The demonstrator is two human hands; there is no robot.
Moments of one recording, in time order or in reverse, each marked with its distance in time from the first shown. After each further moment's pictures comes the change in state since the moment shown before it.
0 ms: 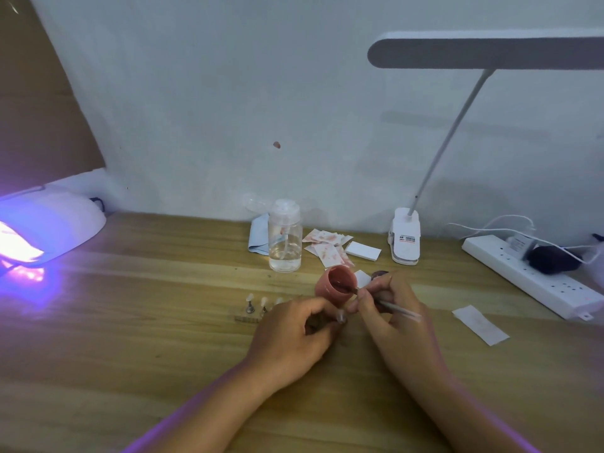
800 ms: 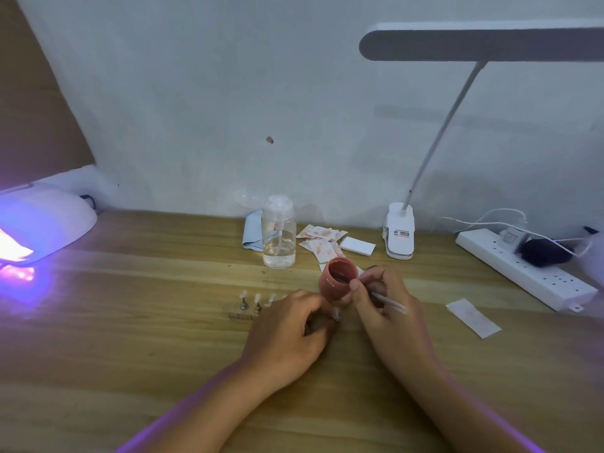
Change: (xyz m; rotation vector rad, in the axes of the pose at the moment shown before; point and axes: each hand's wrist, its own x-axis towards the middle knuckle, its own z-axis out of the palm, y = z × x) left_hand -0.001 -0.006 0.006 0.177 0.037 0.055; right_hand 0.002 -0.001 0.002 -0.063 0.004 0.026
